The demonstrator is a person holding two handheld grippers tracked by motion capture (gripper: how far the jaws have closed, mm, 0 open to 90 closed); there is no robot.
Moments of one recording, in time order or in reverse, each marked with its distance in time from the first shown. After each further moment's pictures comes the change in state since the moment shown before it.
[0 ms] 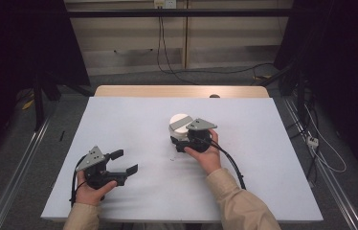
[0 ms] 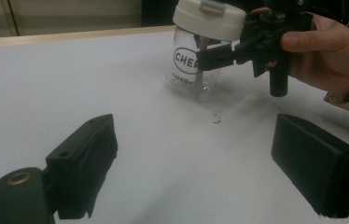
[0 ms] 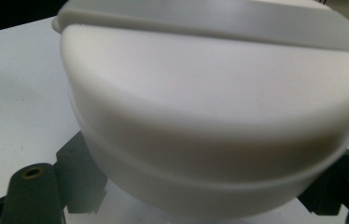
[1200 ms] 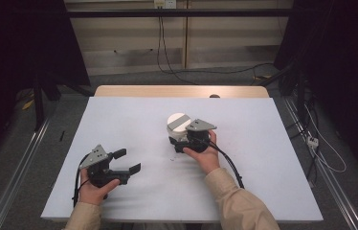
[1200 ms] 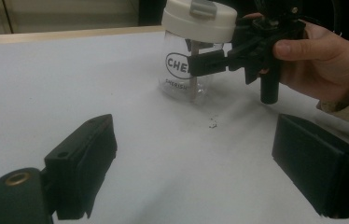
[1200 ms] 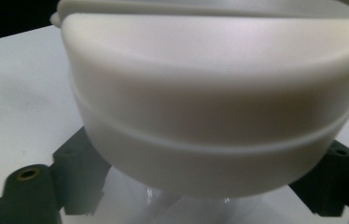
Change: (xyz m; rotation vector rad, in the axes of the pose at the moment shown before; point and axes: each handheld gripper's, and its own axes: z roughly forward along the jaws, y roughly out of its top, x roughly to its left) left arm -0.002 0.003 0.009 0.004 -0.011 -0.013; right arm 0.000 -0.004 0.007 -0.033 0.024 0.001
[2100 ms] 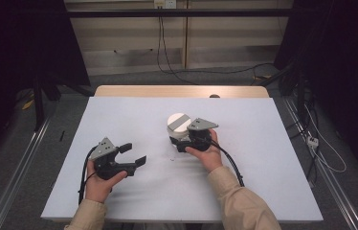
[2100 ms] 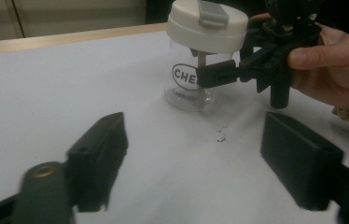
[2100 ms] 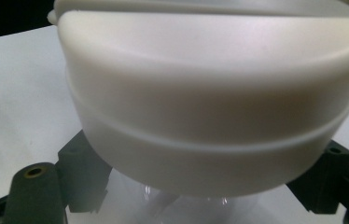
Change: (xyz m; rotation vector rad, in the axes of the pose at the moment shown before) left arm -0.004 0.020 0.018 0.046 0.043 0.029; right arm -0.009 -0.001 0.000 -0.004 0.062 -0.032
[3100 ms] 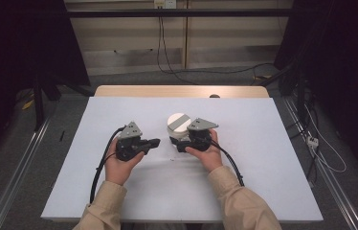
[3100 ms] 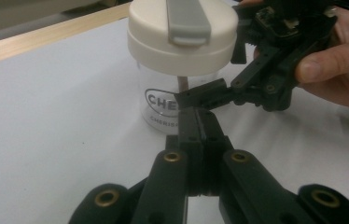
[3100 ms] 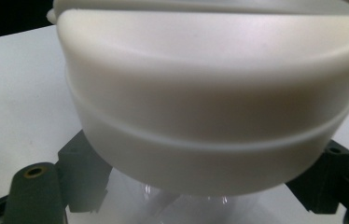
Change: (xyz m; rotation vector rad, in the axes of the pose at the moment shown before) left arm -0.006 0.044 0.060 0.153 -0.085 0.116; right arm 0.000 0.000 0.000 0.000 0.000 0.003
